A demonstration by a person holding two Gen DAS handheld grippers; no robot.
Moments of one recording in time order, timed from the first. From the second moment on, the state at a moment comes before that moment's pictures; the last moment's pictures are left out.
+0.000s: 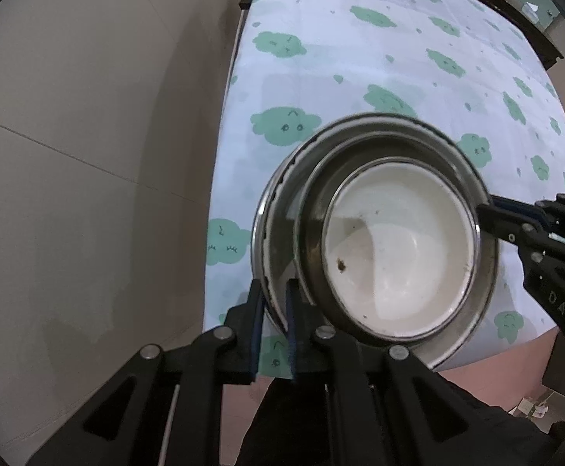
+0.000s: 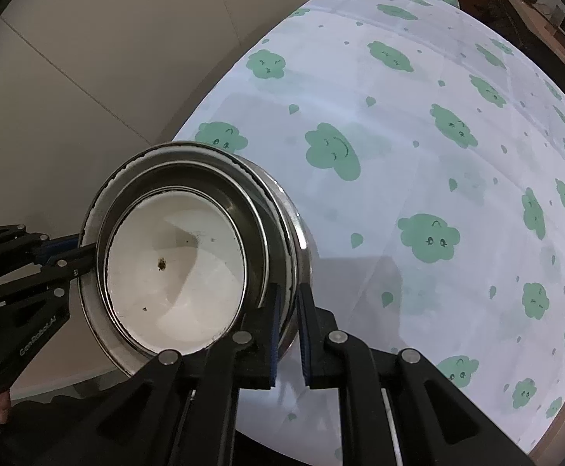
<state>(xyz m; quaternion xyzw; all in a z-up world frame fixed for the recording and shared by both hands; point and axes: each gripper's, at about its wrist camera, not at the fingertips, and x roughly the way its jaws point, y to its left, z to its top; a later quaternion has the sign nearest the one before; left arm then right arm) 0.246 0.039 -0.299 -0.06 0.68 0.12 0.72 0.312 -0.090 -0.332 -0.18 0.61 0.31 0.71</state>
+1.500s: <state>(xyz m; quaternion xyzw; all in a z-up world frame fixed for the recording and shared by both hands) 0.110 -0.052 -0.099 0.02 0.30 0.02 0.95 0.094 -0.213 -0.137 -0.07 0.20 0.14 0.97</state>
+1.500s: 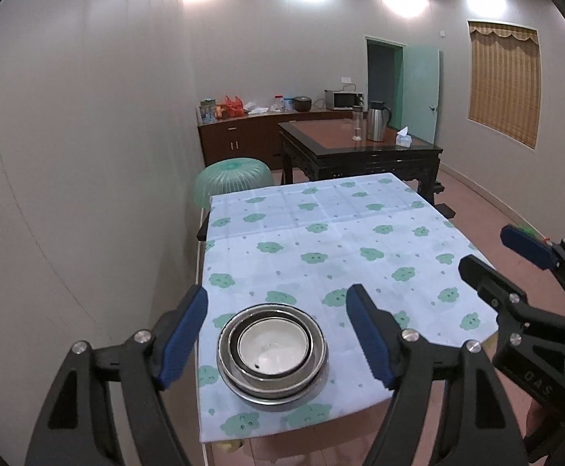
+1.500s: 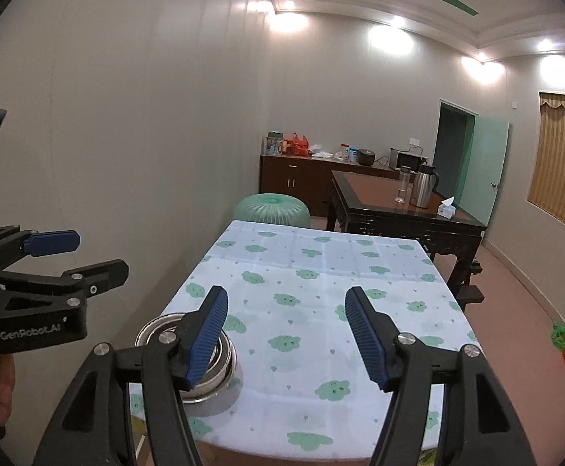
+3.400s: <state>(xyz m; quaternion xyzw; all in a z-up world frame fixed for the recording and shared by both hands) 0.094 -0.081 -0.073 0.02 0.28 0.01 0.96 0.057 -0.240 -0.105 -0.07 0.15 0.13 0.98</state>
